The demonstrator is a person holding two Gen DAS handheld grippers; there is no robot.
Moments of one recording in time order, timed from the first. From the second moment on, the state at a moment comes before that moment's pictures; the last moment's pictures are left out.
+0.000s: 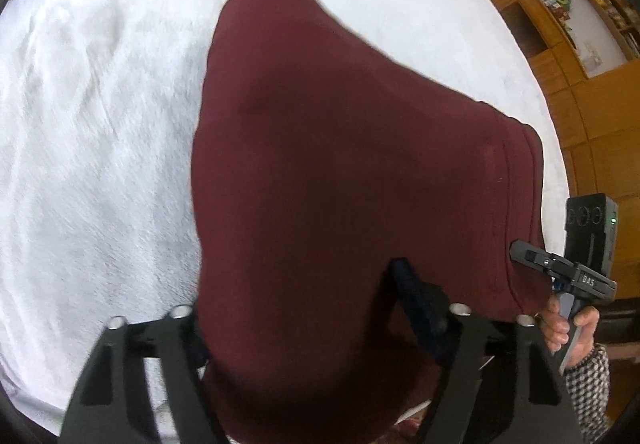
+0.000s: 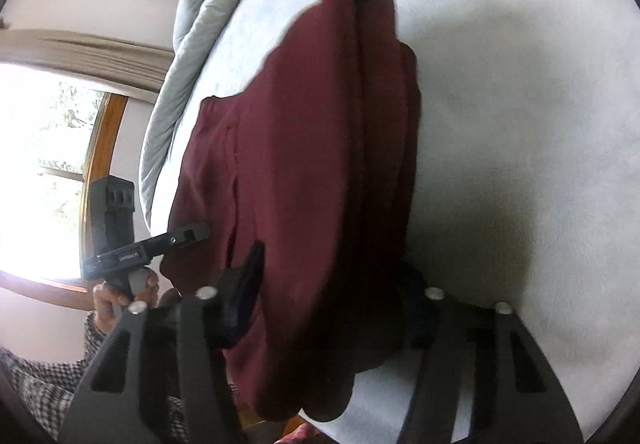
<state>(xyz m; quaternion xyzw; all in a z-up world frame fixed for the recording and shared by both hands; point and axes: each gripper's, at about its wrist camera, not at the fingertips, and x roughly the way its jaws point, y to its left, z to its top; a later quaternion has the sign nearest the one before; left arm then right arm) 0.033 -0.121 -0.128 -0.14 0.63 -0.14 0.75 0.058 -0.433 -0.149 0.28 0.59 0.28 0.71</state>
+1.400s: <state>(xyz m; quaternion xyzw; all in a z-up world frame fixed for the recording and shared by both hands) 0.150 -0.060 -0.153 -0.26 0.54 -0.18 0.78 0.203 -0.441 -0.151 0.28 0.58 0.21 0.74</state>
